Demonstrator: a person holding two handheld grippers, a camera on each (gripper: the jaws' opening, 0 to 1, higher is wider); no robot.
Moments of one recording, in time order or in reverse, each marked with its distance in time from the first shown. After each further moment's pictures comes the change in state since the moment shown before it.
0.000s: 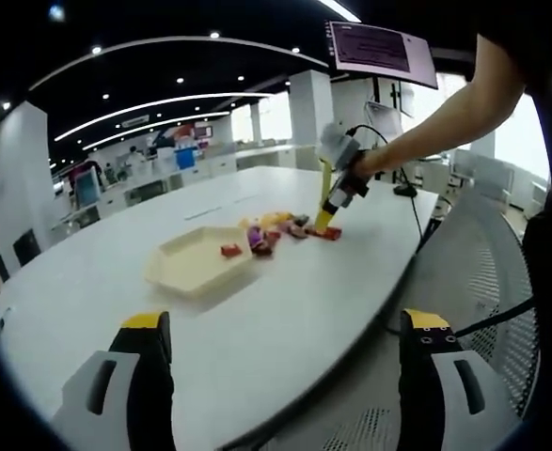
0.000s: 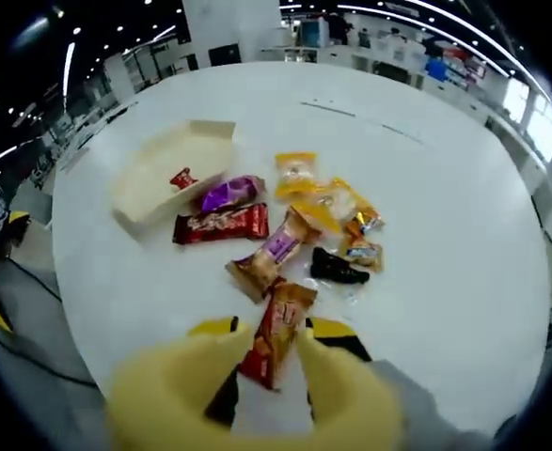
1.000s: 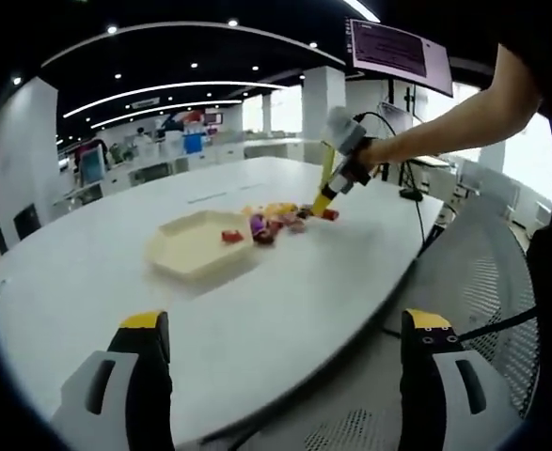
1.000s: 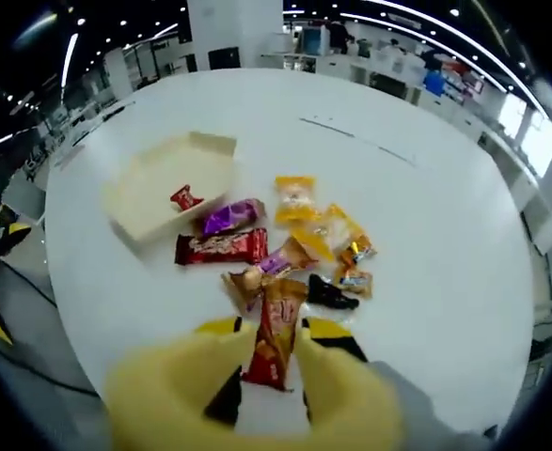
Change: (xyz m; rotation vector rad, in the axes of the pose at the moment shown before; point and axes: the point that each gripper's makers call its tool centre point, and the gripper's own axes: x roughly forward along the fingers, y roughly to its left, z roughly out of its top) left arm 0.003 0.001 -0.010 -0.093 0.032 0.015; right arm -0.016 -0.002 0.029 -0.048 -0.022 -0.054
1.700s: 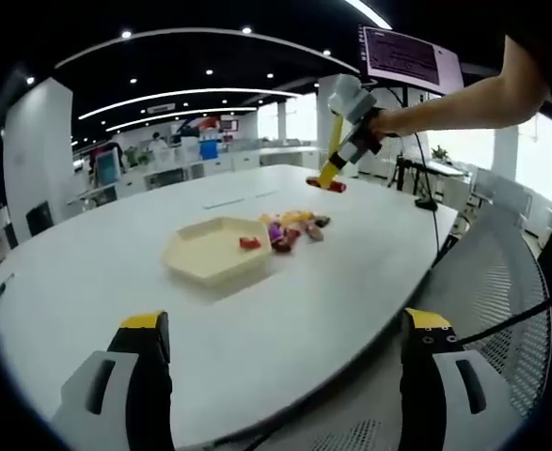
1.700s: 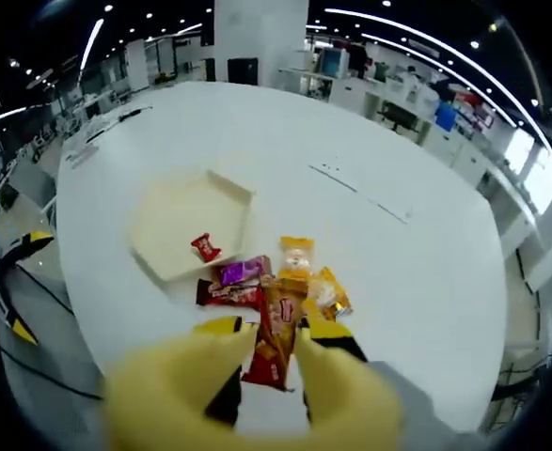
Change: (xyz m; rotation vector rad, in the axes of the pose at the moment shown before) left arm -0.002 0.016 0.006 -0.025 -0.047 0.070; right arm -0.047 0.010 0.075 -0.135 -0.052 -0.015
